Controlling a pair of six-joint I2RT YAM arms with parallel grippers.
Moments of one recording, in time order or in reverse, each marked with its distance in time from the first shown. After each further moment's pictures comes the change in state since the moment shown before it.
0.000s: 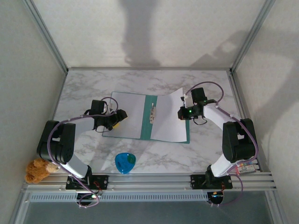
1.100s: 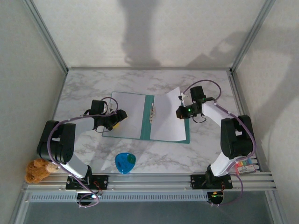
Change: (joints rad) left arm 0.000 0.000 0.000 -0.003 0.000 0.001; right arm 0.000 0.056 0.049 -0.021 -0.051 -0.074
